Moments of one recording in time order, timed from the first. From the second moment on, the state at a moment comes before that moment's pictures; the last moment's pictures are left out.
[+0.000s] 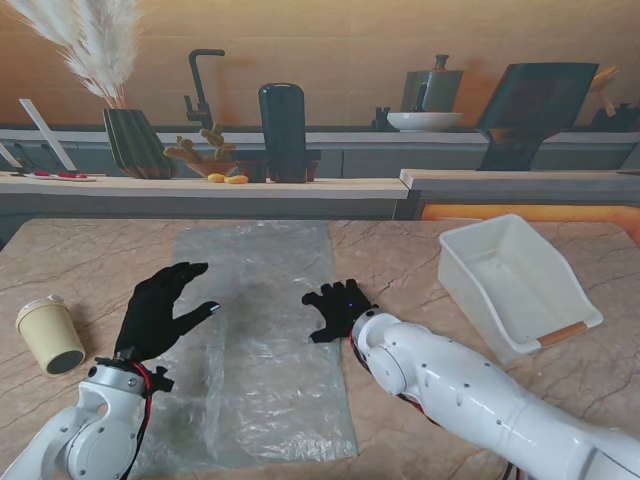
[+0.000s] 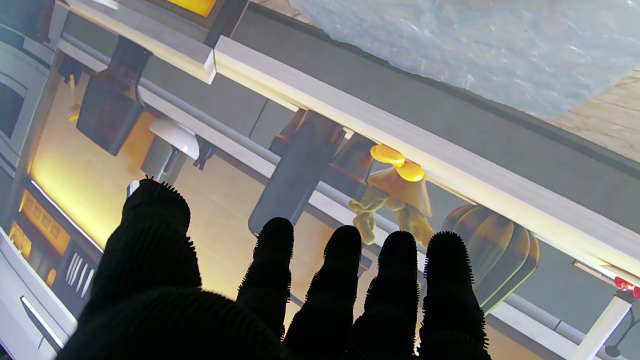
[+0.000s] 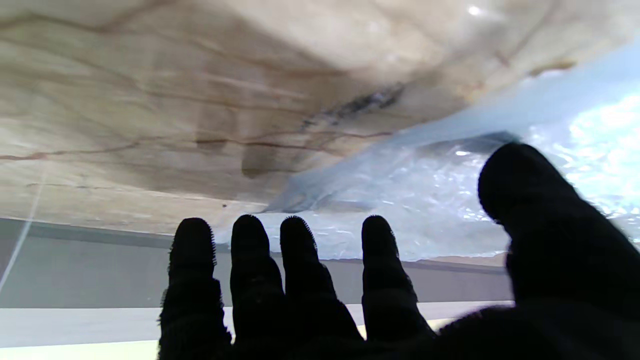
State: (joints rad) left arm 1.83 -1.14 -1.45 -1.72 0.77 -0.23 0.38; right arm -0.98 -1.18 0.43 -1.09 -0.80 0.13 -0.09; left_hand 0.82 -0.12 -0.01 -0.05 0.43 0.12 0.21 0.34 0.48 0.27 0.15 0.29 0.32 0.31 0.23 0.31 0.08 0.27 0.62 0.36; right_hand 0.44 -0.46 0.59 0.01 0.26 -0.01 0.37 0.52 0.34 0.25 0.38 0.29 0.37 0.22 0.14 0.36 0.14 0.26 0.44 0.73
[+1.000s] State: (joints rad) left arm 1.82 -1.14 -1.45 -1.73 0.77 -0.25 0.34; right arm -1.32 -1.03 0.91 -1.39 -1.05 0.15 0.23; left_hand 0.82 -0.12 -0.01 -0.05 0.43 0.11 0.21 0.34 0.48 0.27 0.15 0.29 0.32 0.31 0.23 0.31 0.08 0.27 0.62 0.36; right_hand 0.42 -0.49 0.60 -0.01 0.22 -0.06 0.32 0.47 0.34 0.22 0.34 0.26 0.33 0.20 0.11 0.35 0.12 0.22 0.44 0.73
